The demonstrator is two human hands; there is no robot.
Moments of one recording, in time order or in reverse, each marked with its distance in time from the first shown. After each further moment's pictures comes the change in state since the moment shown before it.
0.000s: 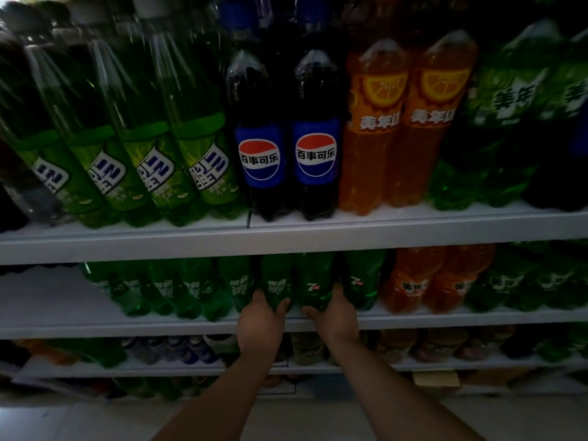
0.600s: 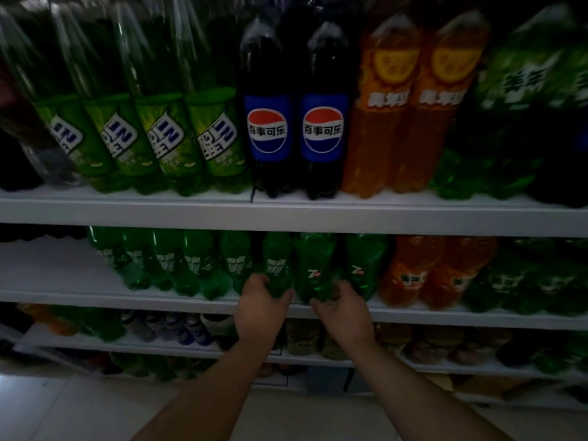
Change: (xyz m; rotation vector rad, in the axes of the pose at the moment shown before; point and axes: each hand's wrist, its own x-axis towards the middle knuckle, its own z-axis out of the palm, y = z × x) left_hand -0.019 -0.001 0.008 -0.230 0.090 0.004; right_hand -0.015 0.028 -0.027 -0.077 -0.014 -0.154
